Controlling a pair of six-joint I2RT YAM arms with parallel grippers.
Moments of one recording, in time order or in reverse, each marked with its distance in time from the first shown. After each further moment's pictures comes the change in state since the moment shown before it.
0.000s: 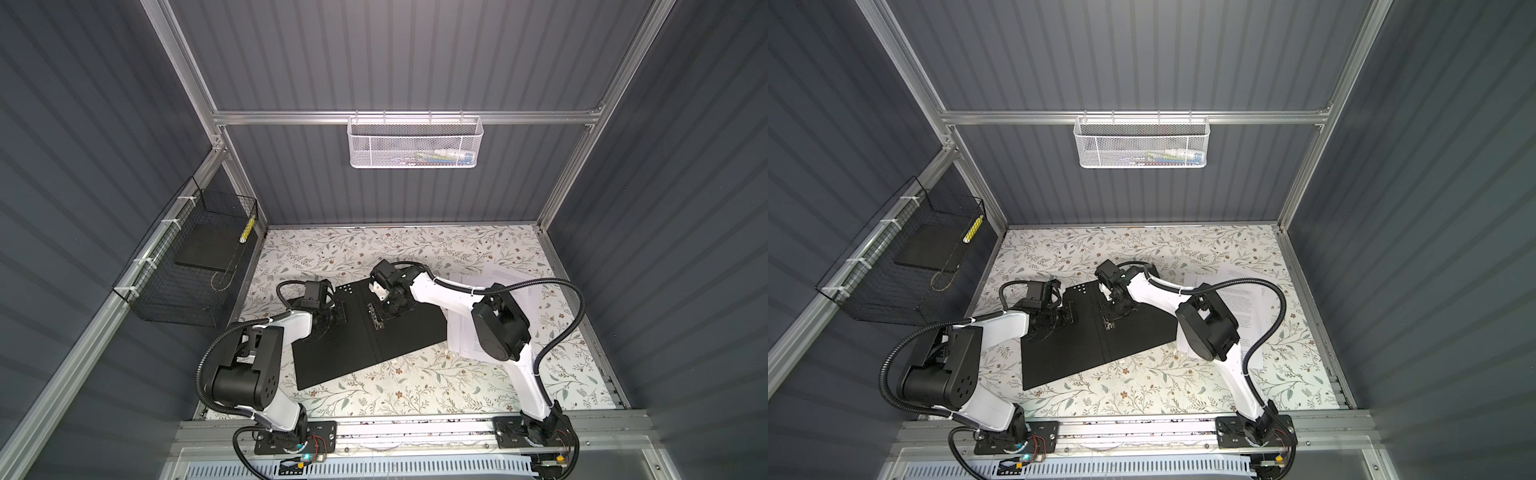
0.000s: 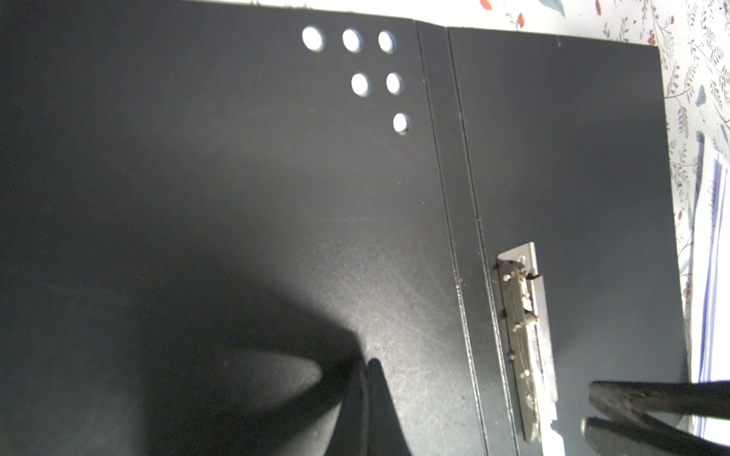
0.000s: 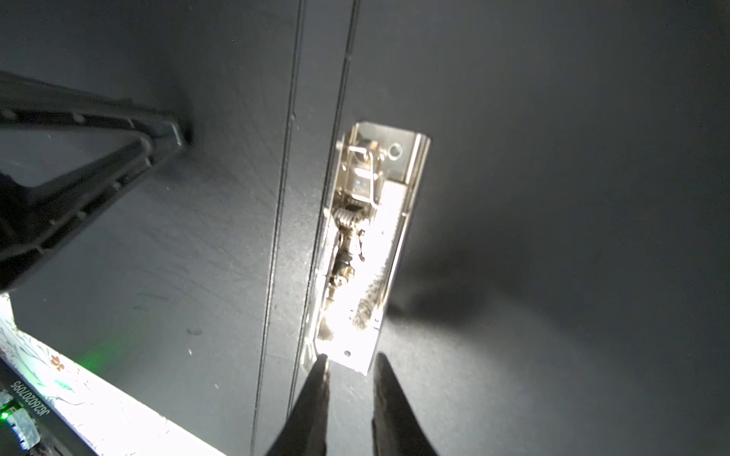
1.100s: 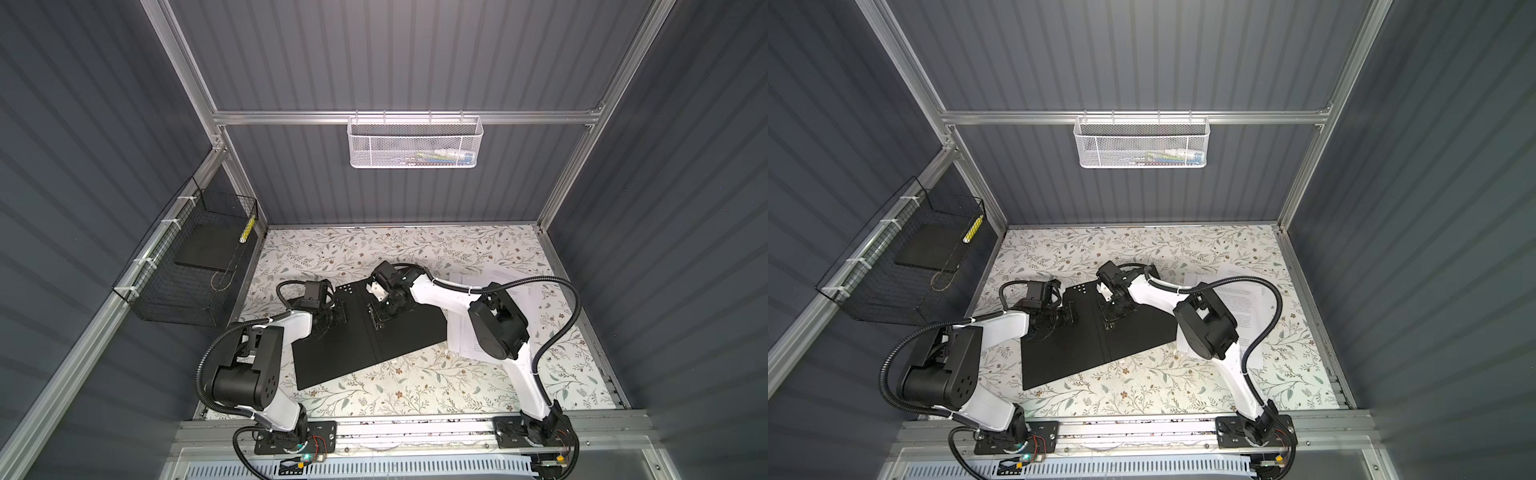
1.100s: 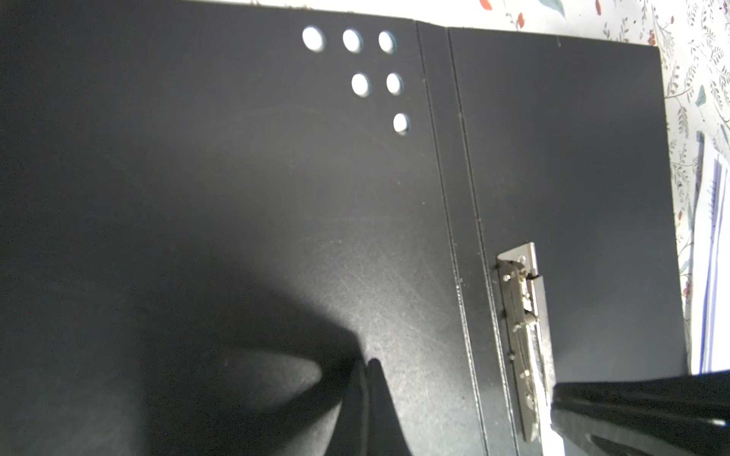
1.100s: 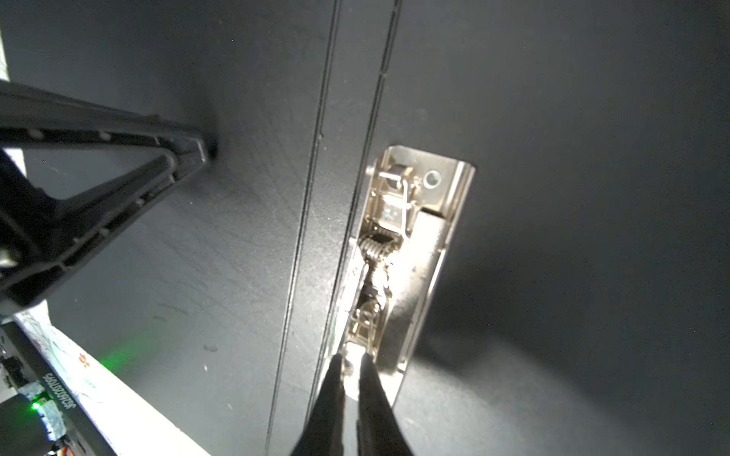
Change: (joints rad) left arm 0.000 0.000 0.000 0.000 0.000 0.000; right arm -0.006 0.023 -0.016 0.089 -0.073 -0.001
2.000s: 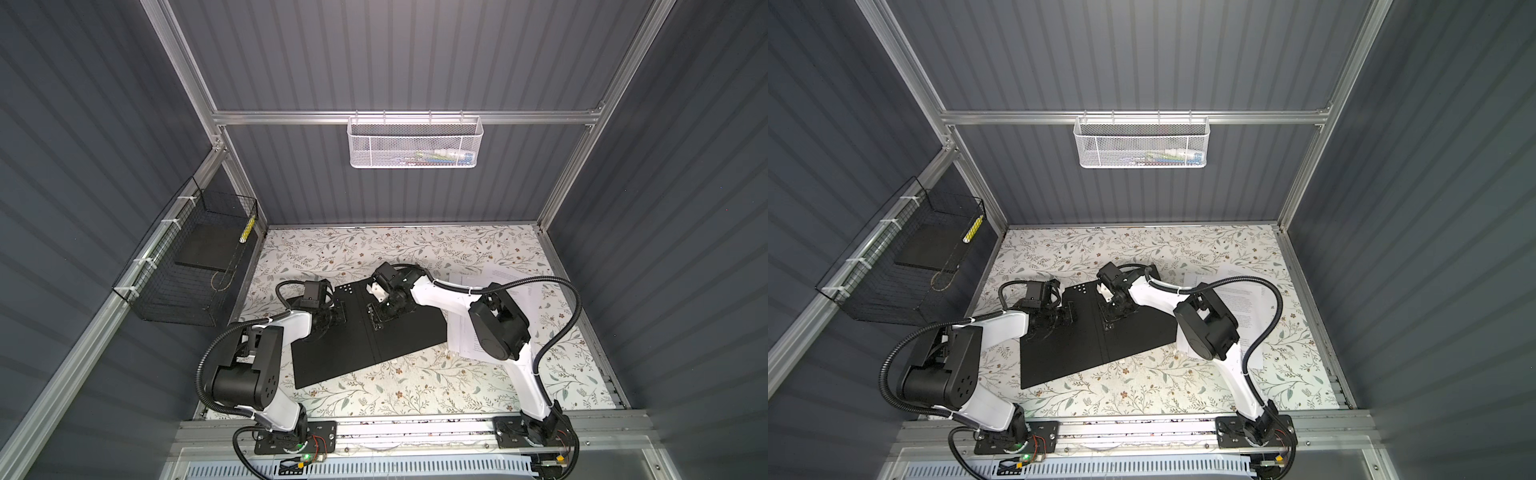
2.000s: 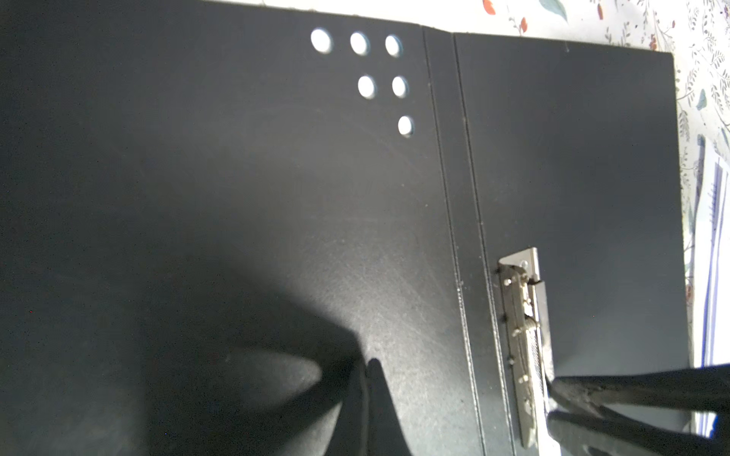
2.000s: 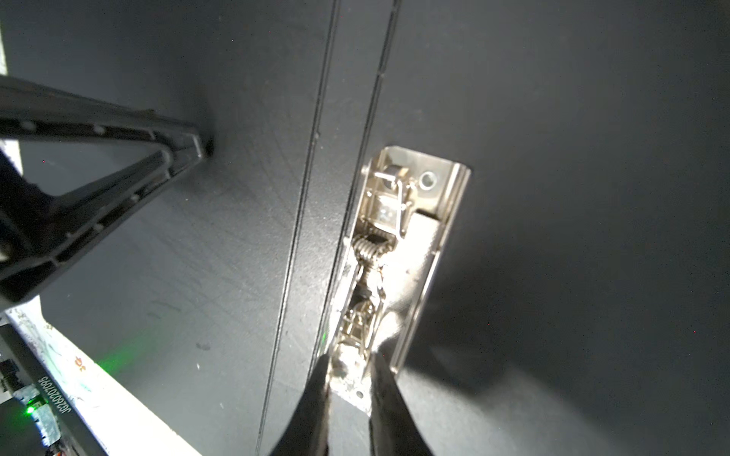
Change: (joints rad) left arm 0.000 0.000 0.000 0.000 0.000 0.000; right arm 0.005 -0.020 -0.050 0.052 0.001 0.005
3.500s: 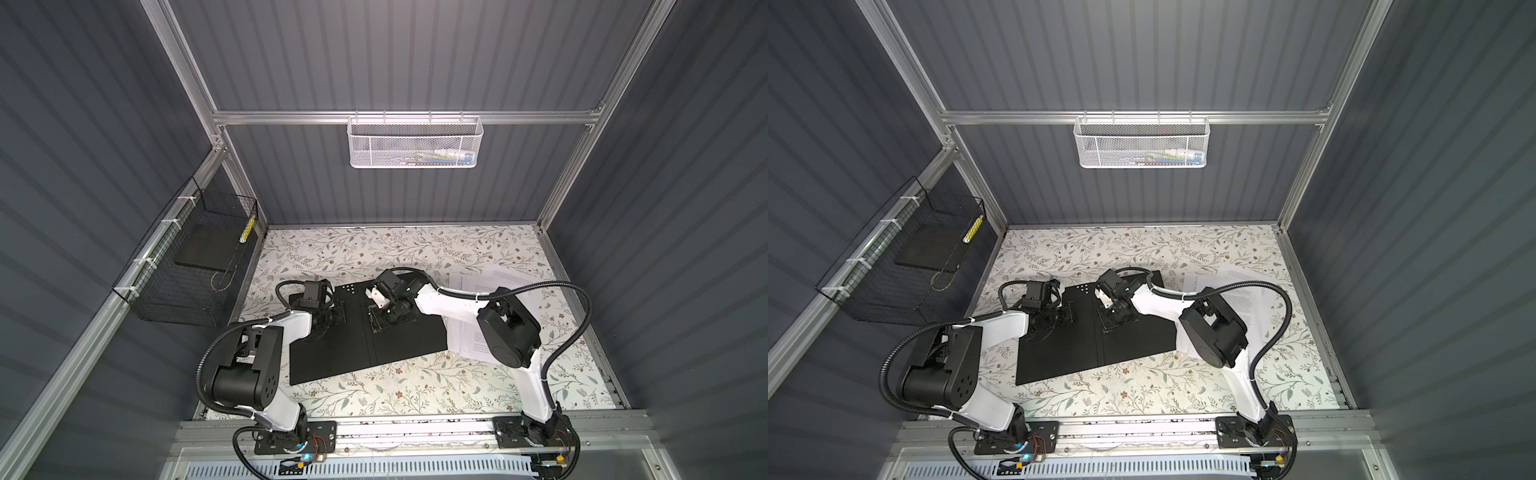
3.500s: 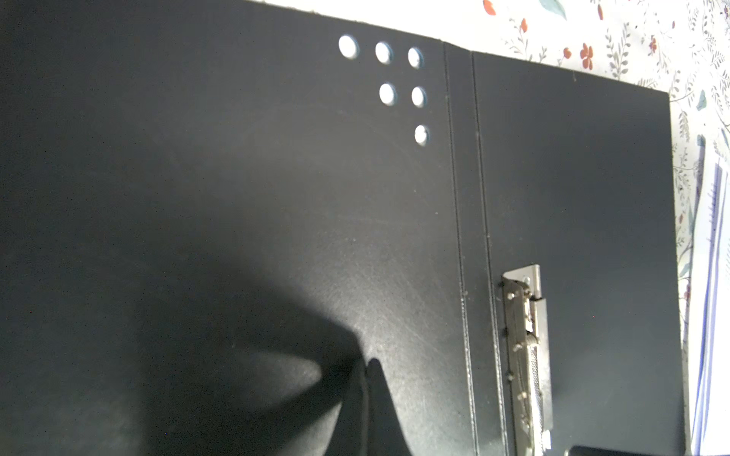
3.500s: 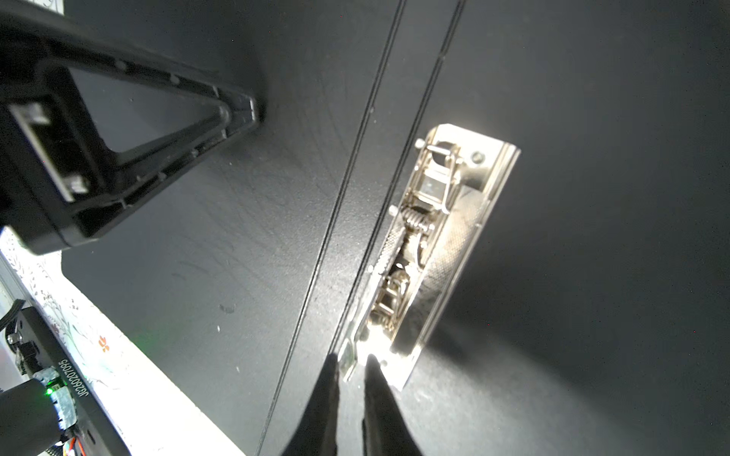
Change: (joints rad) left arm 0.000 0.000 0.000 0.000 0.000 0.000; right arm 0.039 -0.091 -0.131 0.100 0.016 0.040
